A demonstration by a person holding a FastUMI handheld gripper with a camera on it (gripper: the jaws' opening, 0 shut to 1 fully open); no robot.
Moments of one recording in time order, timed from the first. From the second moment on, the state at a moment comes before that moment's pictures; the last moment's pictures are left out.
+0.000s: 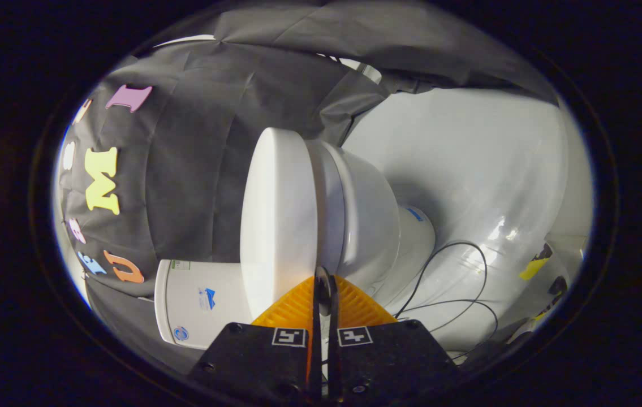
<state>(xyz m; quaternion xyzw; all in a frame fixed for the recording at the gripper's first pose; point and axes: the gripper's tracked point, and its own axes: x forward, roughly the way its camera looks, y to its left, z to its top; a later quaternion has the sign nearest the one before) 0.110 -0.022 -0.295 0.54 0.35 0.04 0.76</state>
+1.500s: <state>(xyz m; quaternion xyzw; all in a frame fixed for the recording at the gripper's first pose) 0.104 0.007 -0.194 0.42 0.28 0.05 0.86</state>
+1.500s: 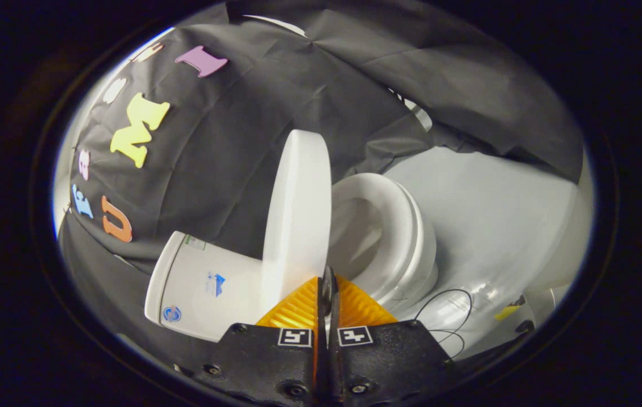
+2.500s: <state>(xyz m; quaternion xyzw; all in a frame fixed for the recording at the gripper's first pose) 0.100 0.039 -0.141 0.36 0.26 0.05 0.90</state>
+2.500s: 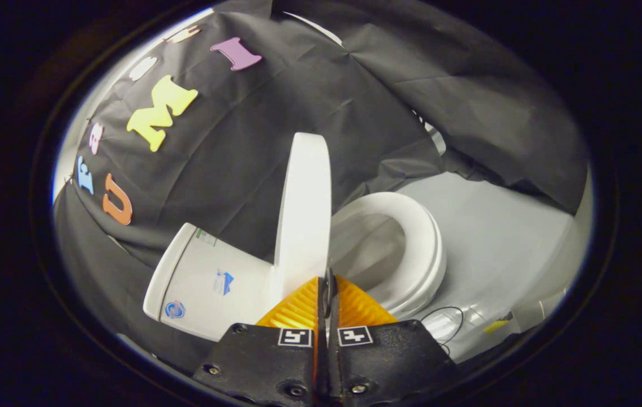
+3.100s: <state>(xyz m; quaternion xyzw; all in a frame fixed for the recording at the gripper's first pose) 0.097 0.067 -0.109 0.29 0.24 0.03 0.93</state>
